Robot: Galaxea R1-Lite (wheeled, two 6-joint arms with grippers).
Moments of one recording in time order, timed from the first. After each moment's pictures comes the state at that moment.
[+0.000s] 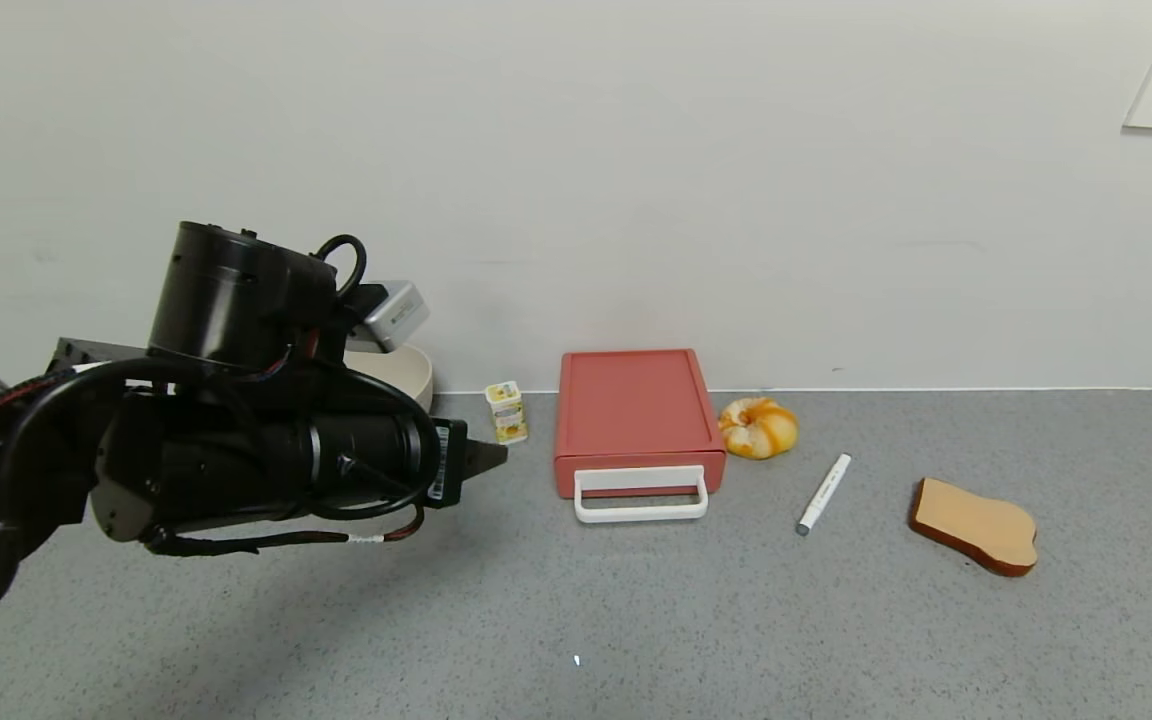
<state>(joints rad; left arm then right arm) -0.50 1.58 -1.06 0.06 0.04 -0.20 0.00 0.00 0.00 0.00 0.02 -0.01</state>
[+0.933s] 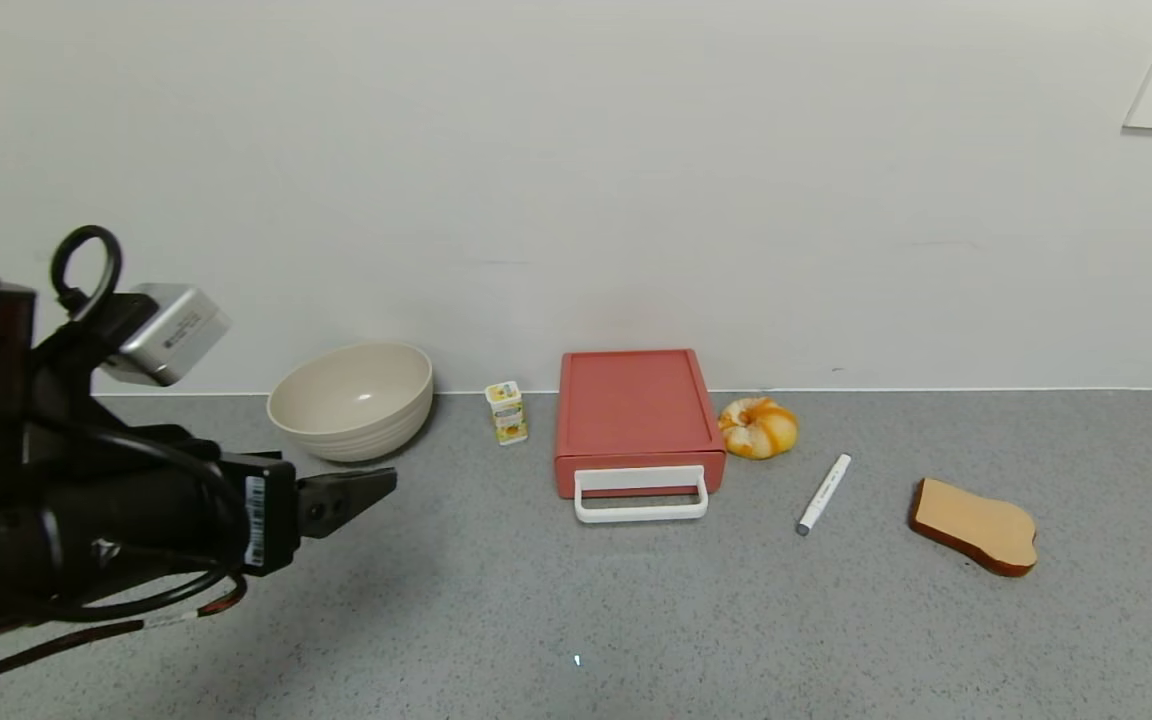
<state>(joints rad) -0.43 1.27 -0.84 0.06 0.14 -0.15 0.00 0.00 0.00 0.00 0.02 -0.01</state>
